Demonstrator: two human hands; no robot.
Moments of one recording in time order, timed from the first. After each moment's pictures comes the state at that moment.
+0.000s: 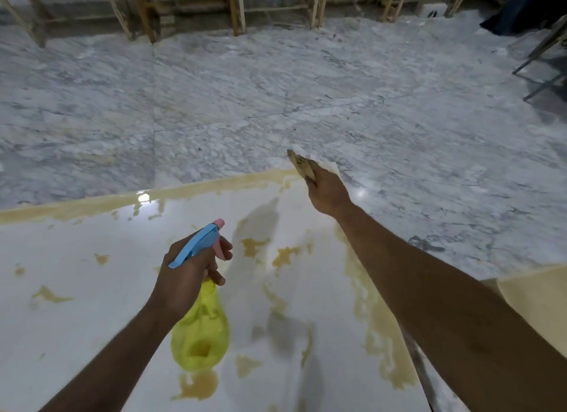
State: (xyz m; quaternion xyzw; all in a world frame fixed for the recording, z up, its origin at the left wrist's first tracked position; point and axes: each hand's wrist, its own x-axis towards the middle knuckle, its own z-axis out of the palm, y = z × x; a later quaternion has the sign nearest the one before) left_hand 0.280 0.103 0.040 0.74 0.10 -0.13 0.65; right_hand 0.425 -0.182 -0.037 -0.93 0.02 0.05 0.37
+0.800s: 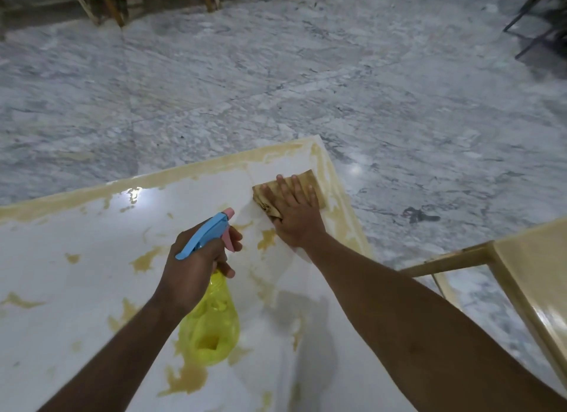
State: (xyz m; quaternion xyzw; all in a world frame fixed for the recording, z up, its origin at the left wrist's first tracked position) left_hand 0.273 0.056 0.024 0.74 0.06 -0.16 0.65; right_hand 0.347 -0.157 -0.144 -0.99 -0.05 0.07 0.14
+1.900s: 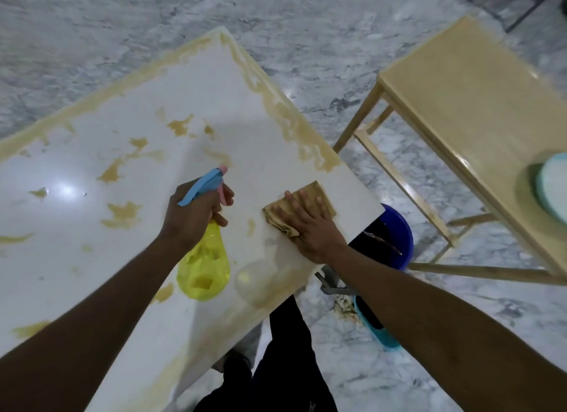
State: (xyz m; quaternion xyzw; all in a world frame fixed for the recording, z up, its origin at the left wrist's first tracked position) left_hand 0.111 0.094 0.028 0.73 -0.06 -0.32 0.60; right_hand -0.057 -0.130 -0.122 -0.98 0.02 0.13 0.12
